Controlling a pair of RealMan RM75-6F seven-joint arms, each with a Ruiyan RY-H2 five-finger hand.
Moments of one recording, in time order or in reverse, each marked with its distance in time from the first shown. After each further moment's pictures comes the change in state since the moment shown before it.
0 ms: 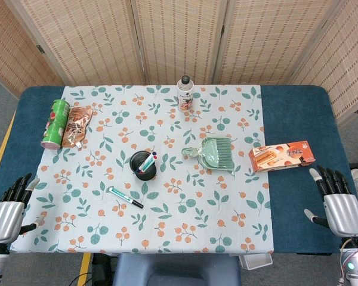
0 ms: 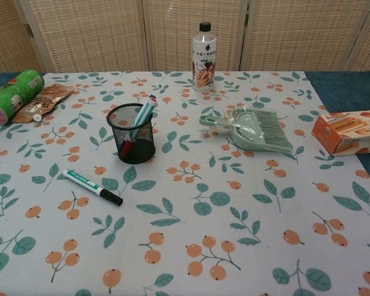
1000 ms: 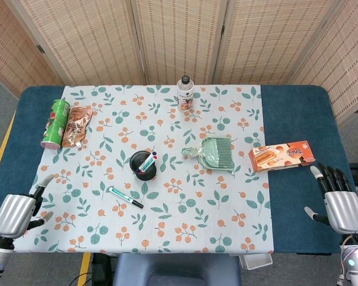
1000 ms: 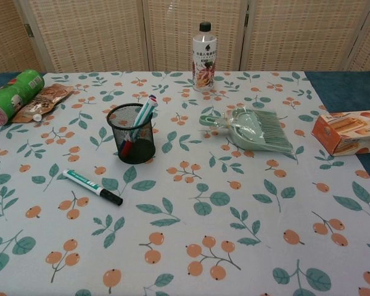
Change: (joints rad) left arm -0.071 0.052 0.010 0.004 0.139 -0.026 -0.061; right arm 0.015 0.002 0.011 0.007 0.021 -0.031 0.016
